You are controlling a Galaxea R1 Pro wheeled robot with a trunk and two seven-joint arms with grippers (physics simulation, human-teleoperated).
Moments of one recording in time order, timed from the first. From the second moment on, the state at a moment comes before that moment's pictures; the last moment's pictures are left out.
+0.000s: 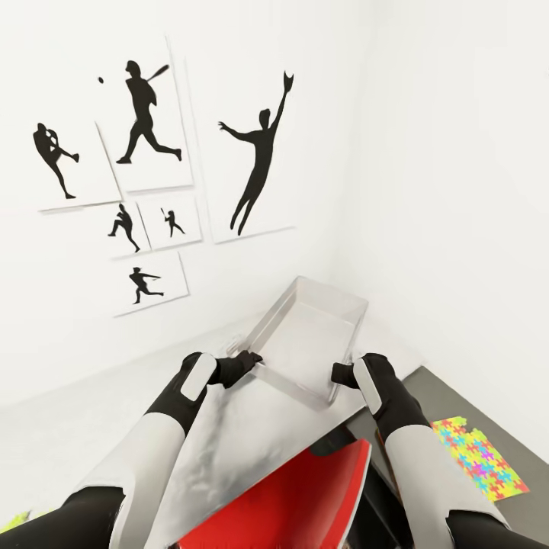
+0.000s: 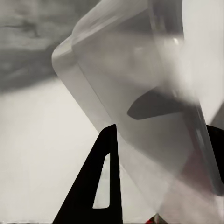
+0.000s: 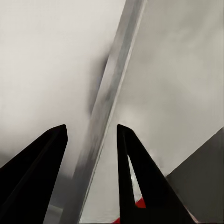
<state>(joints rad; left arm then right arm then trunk) -0.87 -0.17 0.05 -0.64 0.74 0.65 0.21 -0.80 0.11 -0.11 -0.81 -0.23 0.80 -0.25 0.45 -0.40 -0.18</state>
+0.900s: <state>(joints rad) -0.87 -0.17 0.05 -0.64 0.75 0.66 0.21 -0.80 0.11 -0.11 -0.83 -0.21 0.83 -0.25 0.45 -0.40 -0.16</state>
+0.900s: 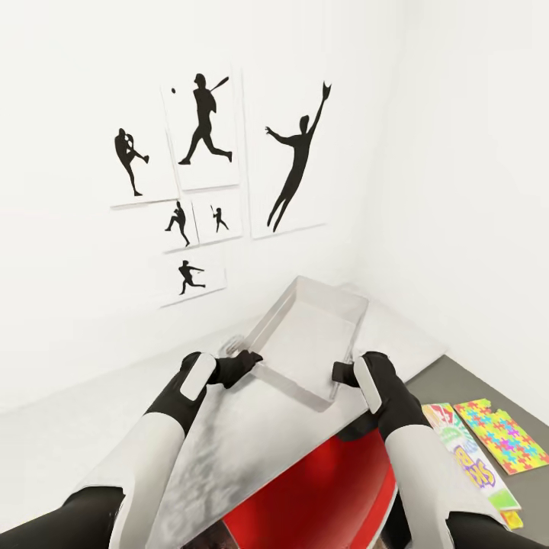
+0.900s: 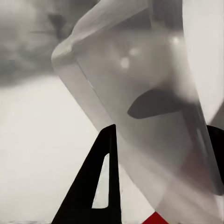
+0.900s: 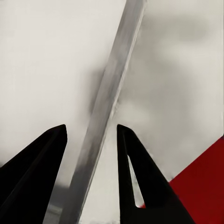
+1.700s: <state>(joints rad) -0.87 -0.17 0.06 -0.64 0.76 0.67 0.21 -0.80 0.12 -0.12 -0.84 -0.19 0.85 -0.25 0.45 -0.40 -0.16</state>
